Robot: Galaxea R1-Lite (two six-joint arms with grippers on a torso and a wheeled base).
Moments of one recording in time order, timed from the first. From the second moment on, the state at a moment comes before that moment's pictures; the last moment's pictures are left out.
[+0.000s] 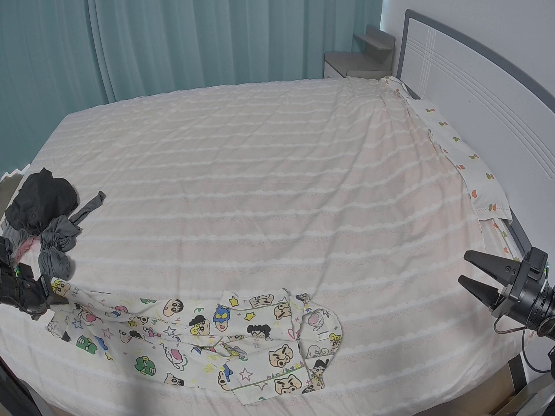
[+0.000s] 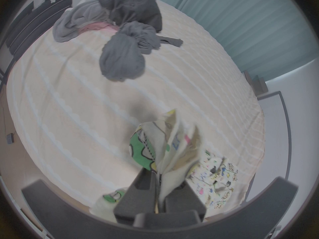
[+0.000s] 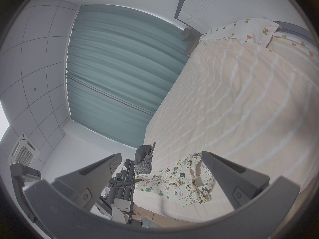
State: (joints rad) left arm 0.72 1.86 -0.76 0.04 -0.56 -0.07; right arm 0.12 1.34 -0.02 -1.25 0.55 0.94
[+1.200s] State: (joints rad) left arm -0.86 1.82 -0.89 -0.16 0.19 -0.84; right arm 0.12 1.35 -0.02 -1.25 0.55 0.94
